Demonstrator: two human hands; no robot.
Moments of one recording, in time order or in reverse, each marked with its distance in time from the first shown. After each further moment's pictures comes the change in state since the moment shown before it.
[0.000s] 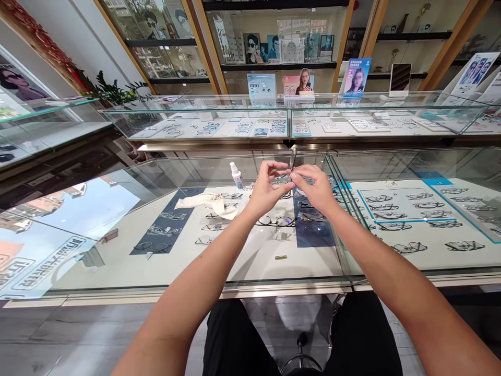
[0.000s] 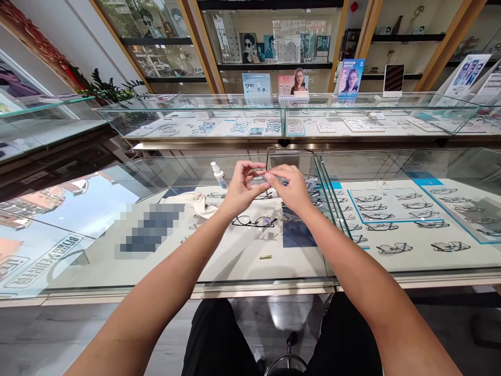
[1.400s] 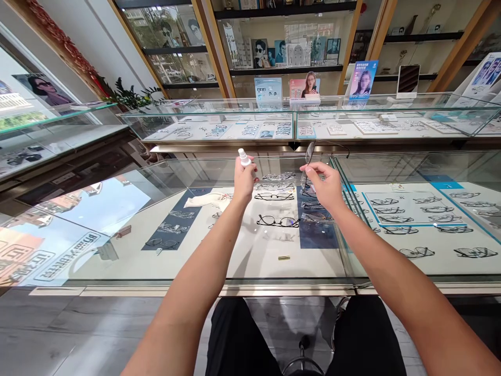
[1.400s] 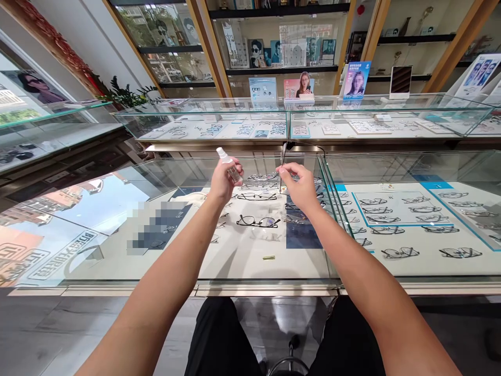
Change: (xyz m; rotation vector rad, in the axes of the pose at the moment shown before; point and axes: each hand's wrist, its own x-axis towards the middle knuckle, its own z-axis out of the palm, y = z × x) left_hand 0.028 -0.022 -0.071 0.092 0.482 -0.275; right_hand 0.004 -0.003 -0.009 0.112 0.147 0.132
